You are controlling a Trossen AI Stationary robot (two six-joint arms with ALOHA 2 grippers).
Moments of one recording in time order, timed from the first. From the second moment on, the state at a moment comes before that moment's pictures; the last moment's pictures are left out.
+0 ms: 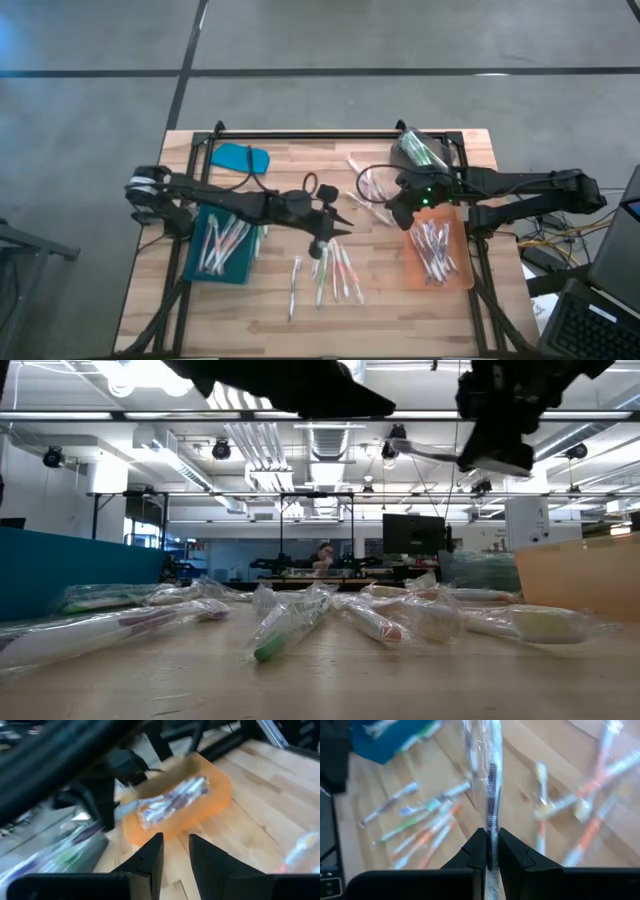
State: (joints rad) left arm -0.08 1.63 1.10 0.25 0.01 0.50; right arm -0.09 0.99 0.78 -0.57 -0.01 0.62
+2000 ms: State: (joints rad) left arm 0.14 1.60 0.65 0.97 0.40 -0.09; right arm 0.65 1.18 0.77 -1.20 0.18 1.91
